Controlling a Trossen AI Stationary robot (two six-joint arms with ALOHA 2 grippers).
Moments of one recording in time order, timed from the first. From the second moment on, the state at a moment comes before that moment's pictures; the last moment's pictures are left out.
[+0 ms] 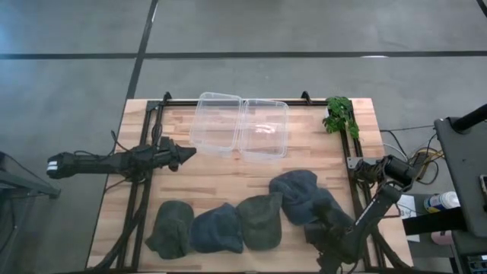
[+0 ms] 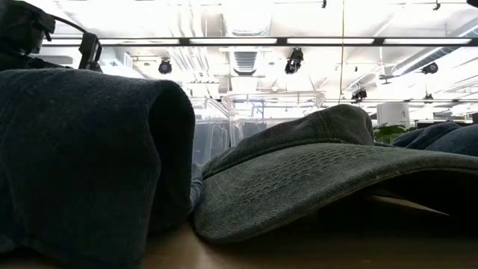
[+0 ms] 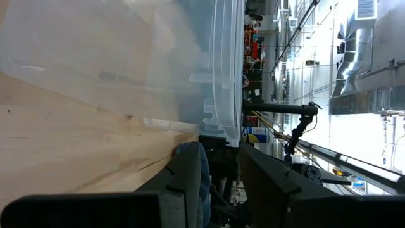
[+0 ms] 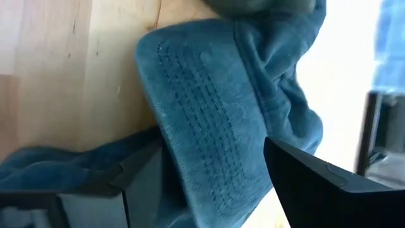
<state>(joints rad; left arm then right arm) 0.06 0.29 0.02 0.06 -0.30 -1.60 0.97 1.88 1.28 -1.27 0.58 0.86</state>
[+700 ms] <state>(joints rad) 0.06 0.29 0.02 0.06 -0.30 -1.60 0.90 1.86 1.20 -1.20 0.74 0.69</state>
